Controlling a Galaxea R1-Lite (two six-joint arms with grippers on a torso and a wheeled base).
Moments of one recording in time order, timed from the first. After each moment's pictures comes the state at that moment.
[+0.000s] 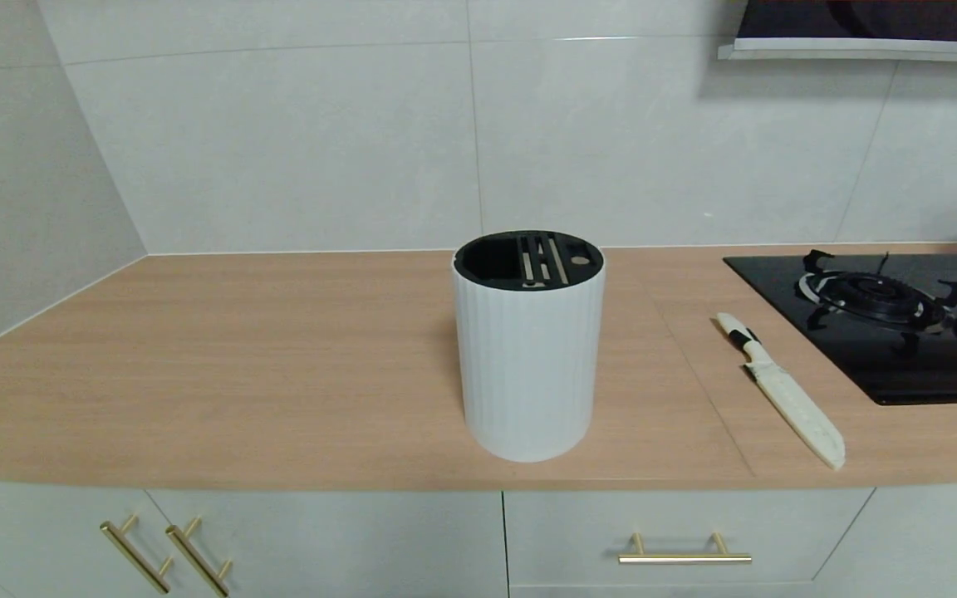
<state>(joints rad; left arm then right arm) 0.00 0.00 0.00 0.00 0.04 0.00 0.00 0.00 0.00 0.00 0.00 0.00</state>
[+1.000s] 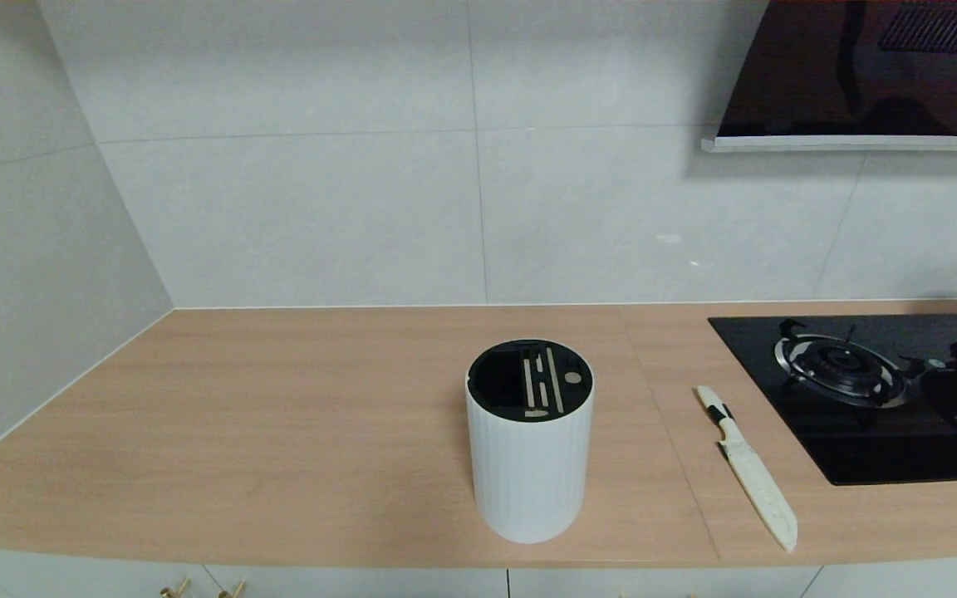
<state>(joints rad) 0.00 0.00 0.00 0.00 0.04 0.00 0.00 0.00 0.00 0.00 0.00 0.00</state>
